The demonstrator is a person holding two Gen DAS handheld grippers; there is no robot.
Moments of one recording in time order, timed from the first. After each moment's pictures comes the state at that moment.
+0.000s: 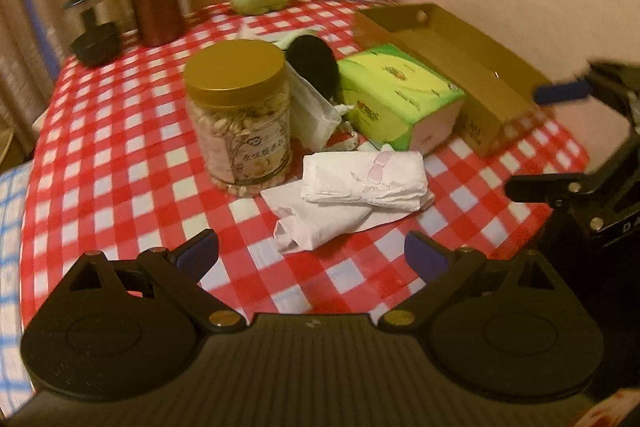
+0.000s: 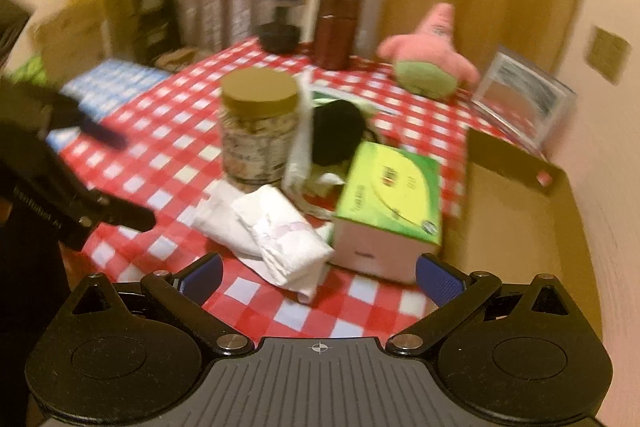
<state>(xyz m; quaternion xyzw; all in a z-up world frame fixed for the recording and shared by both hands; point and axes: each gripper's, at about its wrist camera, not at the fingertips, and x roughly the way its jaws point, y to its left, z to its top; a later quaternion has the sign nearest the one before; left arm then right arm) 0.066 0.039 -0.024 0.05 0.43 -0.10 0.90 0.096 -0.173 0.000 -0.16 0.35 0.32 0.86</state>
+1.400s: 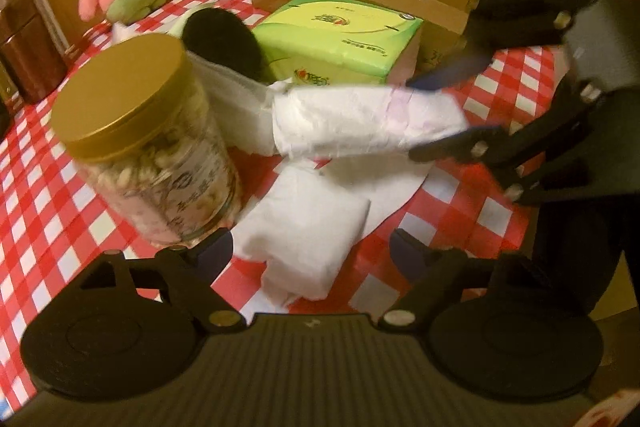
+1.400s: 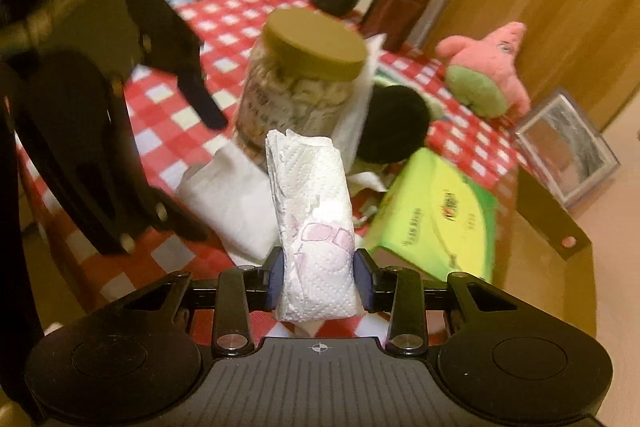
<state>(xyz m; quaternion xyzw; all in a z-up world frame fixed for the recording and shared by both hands) 0.140 0.029 -0.081 0.17 0.44 -0.27 0.84 0.123 -0.109 -0.056 -0.29 0.35 0.32 0.83</state>
